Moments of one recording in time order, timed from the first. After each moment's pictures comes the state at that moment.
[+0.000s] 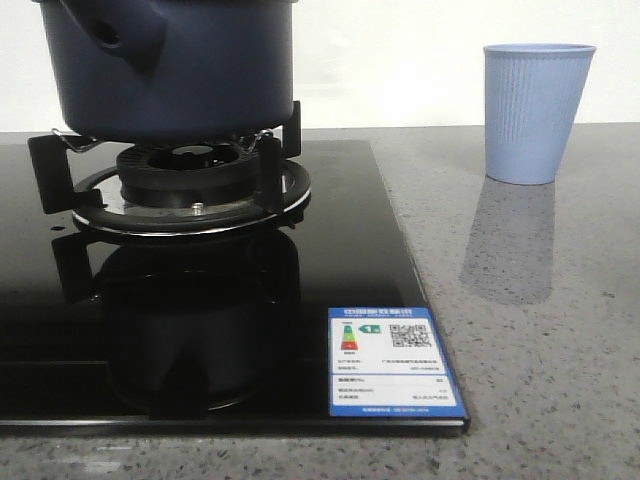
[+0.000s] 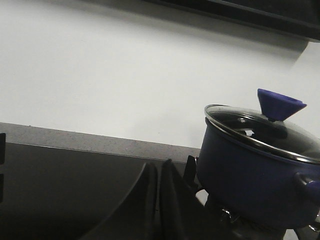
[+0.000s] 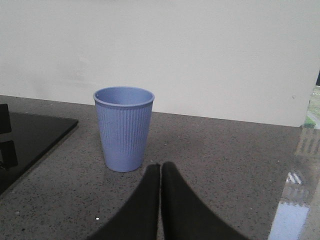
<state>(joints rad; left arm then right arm) -0.17 0.20 -0.22 -0.60 -0.02 0.42 -0.24 0.24 -0.18 -1.54 -0.32 1.45</state>
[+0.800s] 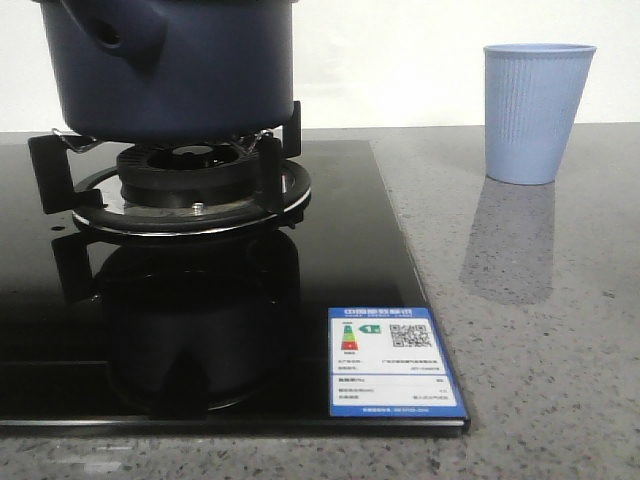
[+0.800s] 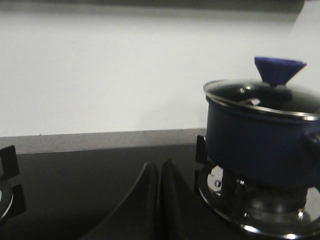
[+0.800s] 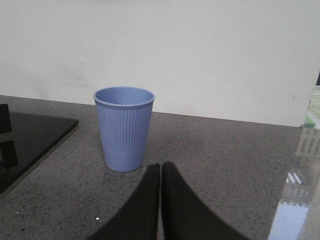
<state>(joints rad) -0.17 0.20 -0.21 -0.25 0.04 0.26 -0.24 0.24 -0.18 -1.54 -0.32 1.45</state>
